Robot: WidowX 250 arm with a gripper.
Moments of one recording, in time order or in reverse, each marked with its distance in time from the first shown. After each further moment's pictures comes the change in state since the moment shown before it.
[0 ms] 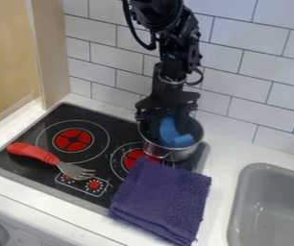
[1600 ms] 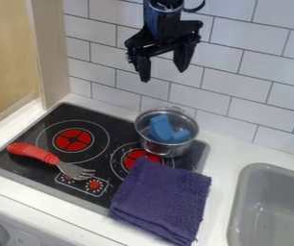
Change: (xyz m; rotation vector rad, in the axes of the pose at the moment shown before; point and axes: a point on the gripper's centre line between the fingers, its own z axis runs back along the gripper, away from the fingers) arm 0.010 0.013 0.100 -0.145 -0.162 0.047
